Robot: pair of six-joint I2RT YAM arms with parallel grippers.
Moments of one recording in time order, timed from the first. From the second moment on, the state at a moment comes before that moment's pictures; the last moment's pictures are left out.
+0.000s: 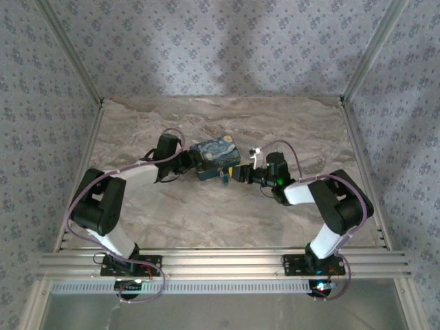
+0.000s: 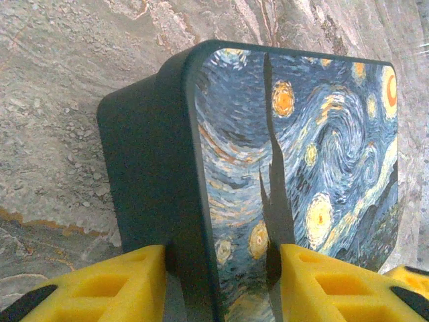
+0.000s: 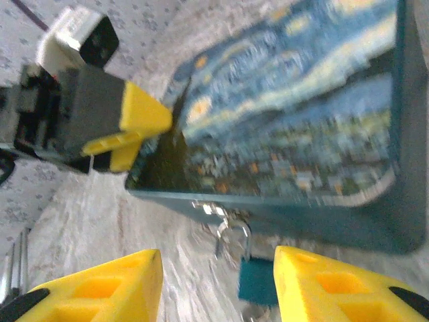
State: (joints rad) left arm -0.41 1.65 0.85 0.04 0.32 -0.85; right arm 0.46 1.67 0.56 0.76 -0.54 0.52
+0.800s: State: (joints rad) left arm -0.50 1.50 0.73 0.00 0.26 -0.90; right arm 0.38 1.75 0.68 0.72 -0.63 0.50
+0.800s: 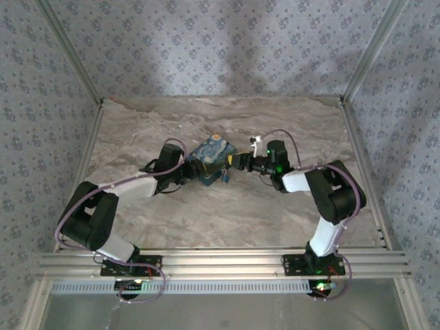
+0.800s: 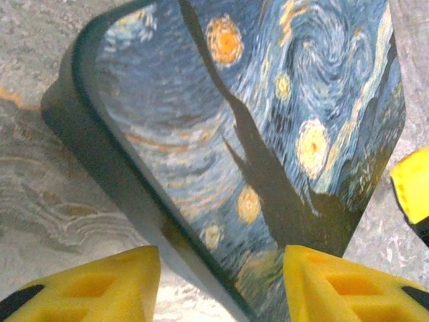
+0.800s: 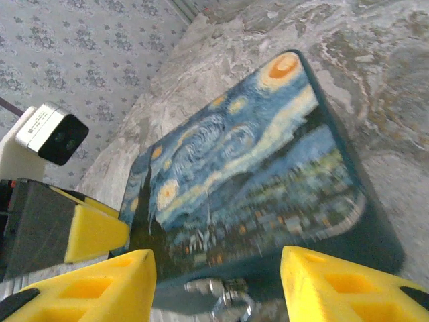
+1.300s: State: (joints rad) left arm -0.50 1.41 0.88 -0.11 0.29 -0.86; right arm 0.40 1.77 0.61 0.74 -0.74 0.53
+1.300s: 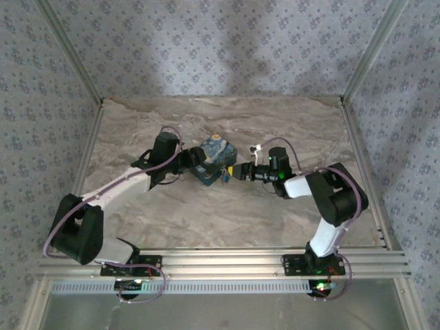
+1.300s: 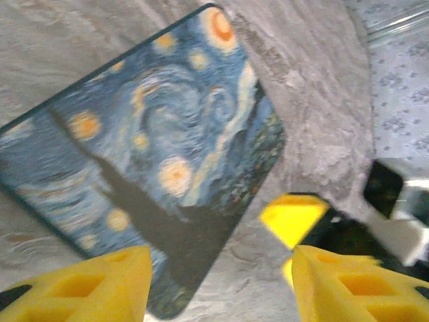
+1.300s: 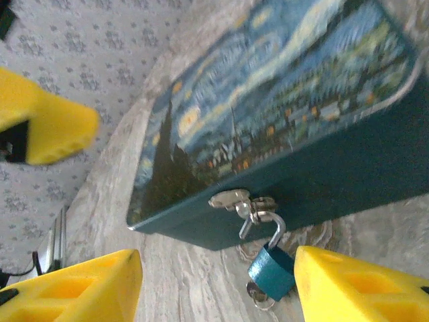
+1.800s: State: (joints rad) left arm -0.51 1.66 0.99 -0.03 0.44 -0.88; right arm 0.43 1.95 0.70 0.81 -0.79 0.56
